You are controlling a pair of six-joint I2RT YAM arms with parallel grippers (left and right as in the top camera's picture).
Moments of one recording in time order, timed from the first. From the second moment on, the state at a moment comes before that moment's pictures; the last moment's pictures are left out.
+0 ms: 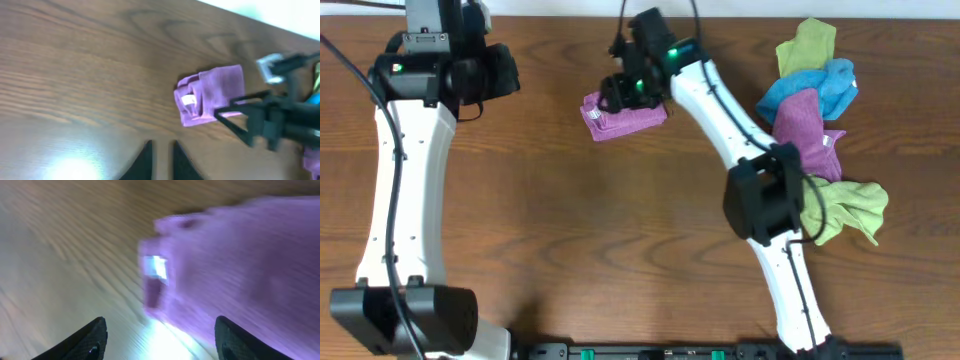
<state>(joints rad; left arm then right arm) 0.02 1.69 1.76 -1.01 0.20 -0.23 0.45 2.50 2.35 -0.99 -0.44 0.21</state>
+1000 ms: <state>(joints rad) -0.06 2.20 1.61 -0.58 0.65 -0.32 0.33 2.52 2.36 -1.02 -0.04 0.19</state>
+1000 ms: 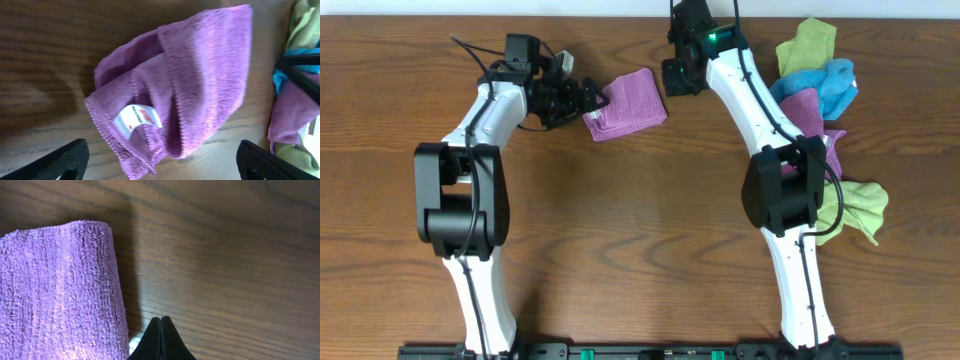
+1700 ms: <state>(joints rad) -0.06 2.22 1.61 -0.55 0.62 -0.36 0.33 2.60 2.36 -0.98 -0.06 0.21</state>
